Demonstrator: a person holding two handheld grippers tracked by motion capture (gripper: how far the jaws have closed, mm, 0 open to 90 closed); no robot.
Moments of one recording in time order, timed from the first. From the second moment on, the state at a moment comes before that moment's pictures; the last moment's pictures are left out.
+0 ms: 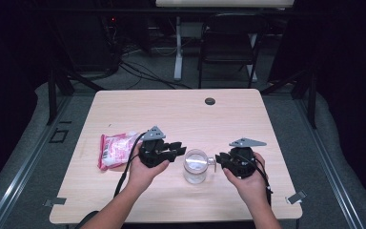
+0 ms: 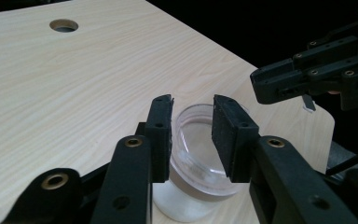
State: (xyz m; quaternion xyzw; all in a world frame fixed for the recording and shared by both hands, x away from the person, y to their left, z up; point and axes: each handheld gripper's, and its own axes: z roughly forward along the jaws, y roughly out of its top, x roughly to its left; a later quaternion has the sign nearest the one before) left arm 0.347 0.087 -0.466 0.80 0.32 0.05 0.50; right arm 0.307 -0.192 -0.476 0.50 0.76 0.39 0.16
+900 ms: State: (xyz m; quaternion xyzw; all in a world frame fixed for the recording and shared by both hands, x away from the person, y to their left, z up) left arm 0.335 0.086 -0.508 0.85 0.29 0.04 0.44; right arm 0.316 -0.193 -0.487 0.51 0.74 0.43 0.09
